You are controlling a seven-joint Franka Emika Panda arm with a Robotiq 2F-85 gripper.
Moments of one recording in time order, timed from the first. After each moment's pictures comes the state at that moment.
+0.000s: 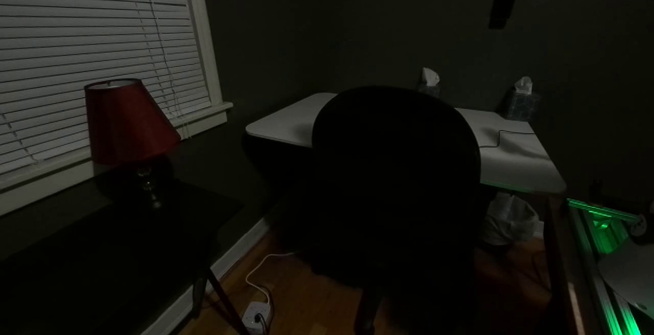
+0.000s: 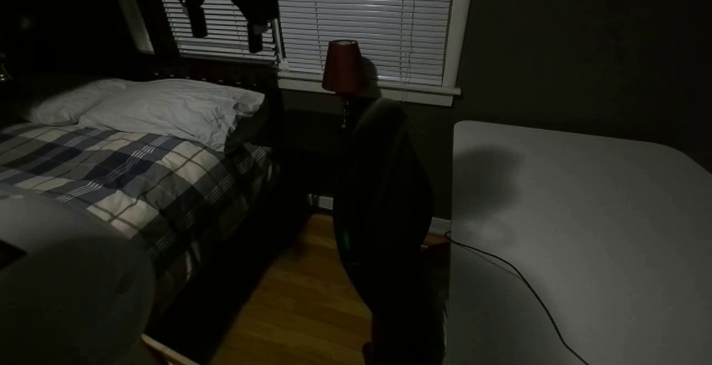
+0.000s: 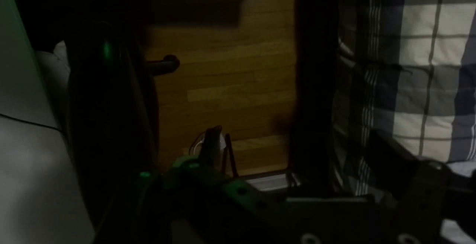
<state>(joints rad) 0.07 -0.79 0.02 -2.46 0.14 1.72 0.03</state>
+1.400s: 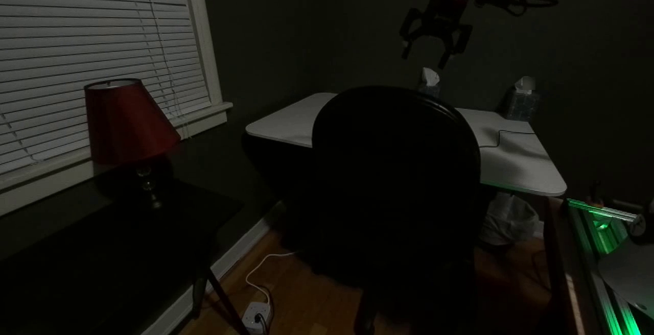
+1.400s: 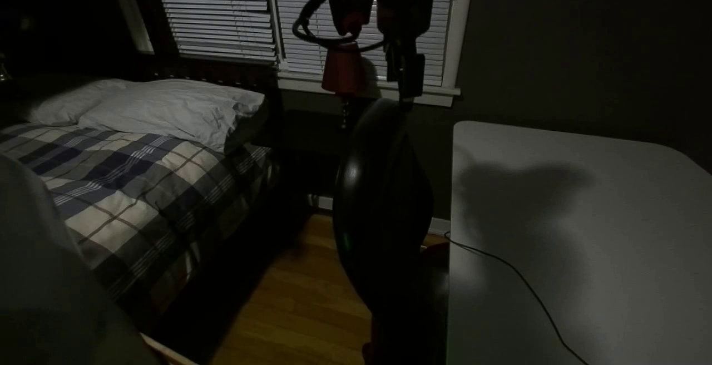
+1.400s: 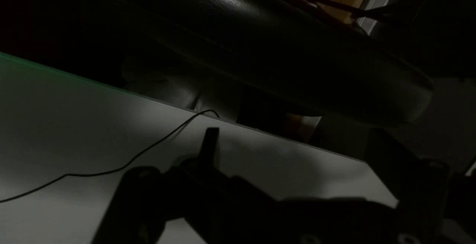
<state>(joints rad) -0.30 -0.40 -0.05 -2.45 0.14 2.28 0.60</state>
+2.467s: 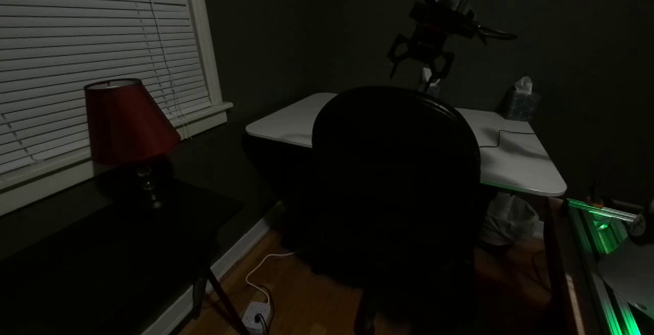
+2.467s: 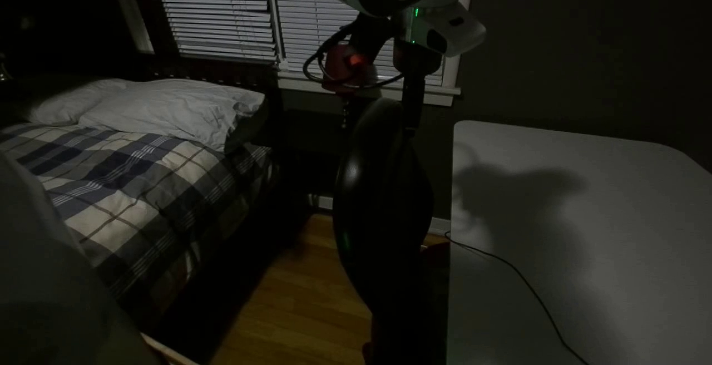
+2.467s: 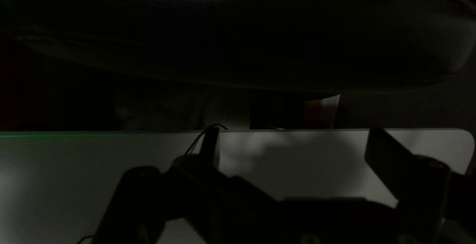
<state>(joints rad) -0.27 -0.24 -0.09 -2.45 0.23 2.46 0.80</state>
